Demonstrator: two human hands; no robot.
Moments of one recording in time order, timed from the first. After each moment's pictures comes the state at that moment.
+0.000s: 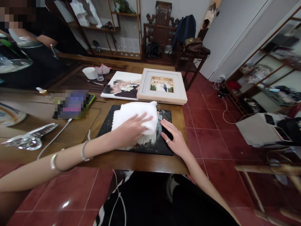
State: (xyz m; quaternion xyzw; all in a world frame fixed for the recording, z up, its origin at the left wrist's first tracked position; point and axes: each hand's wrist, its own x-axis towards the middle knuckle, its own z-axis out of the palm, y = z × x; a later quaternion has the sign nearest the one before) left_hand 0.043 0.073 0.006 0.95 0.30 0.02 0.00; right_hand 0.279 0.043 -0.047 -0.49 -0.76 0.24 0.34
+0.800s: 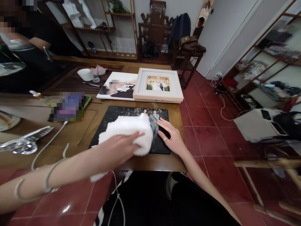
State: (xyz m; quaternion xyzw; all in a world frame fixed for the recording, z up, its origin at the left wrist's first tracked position) left_hand 0.031 0.027 0.032 0.97 0.24 -0.02 -0.02; right_hand 0.278 0.040 -0.044 -0.49 -0.75 0.26 0.37
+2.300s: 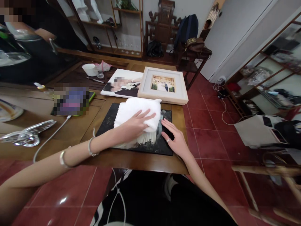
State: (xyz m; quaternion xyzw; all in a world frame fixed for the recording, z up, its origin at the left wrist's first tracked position) left_hand 0.049 0.090 -0.008 0.96 0.29 0.03 -0.01; right_hand 0.280 0.040 -0.047 -0.50 -0.75 0.25 0.36
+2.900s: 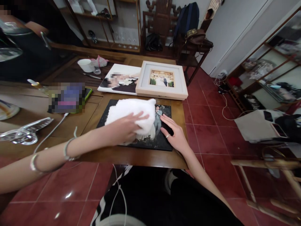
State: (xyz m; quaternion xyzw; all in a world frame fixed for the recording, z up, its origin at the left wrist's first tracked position) left_hand 0.024 0.076 0.007 0.96 0.28 -0.02 0.07; right_hand 0.278 0.040 -0.046 -0.50 -0.75 0.25 0.36
